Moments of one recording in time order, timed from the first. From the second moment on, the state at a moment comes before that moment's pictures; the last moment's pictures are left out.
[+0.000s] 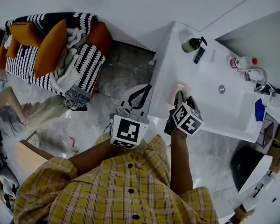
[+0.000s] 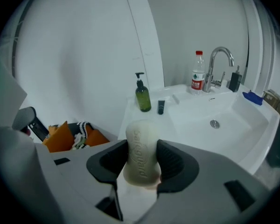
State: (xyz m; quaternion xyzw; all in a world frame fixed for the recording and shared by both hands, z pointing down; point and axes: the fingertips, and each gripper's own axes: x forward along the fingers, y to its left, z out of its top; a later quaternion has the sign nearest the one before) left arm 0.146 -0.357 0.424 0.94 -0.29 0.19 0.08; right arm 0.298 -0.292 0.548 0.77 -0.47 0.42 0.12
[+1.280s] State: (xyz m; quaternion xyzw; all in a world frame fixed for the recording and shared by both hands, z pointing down) left arm 0.155 -0.298 0.332 0.97 -0.23 0.09 0.00; right arm 0.239 -0.244 0.345 0.82 -0.57 0.10 -0.01
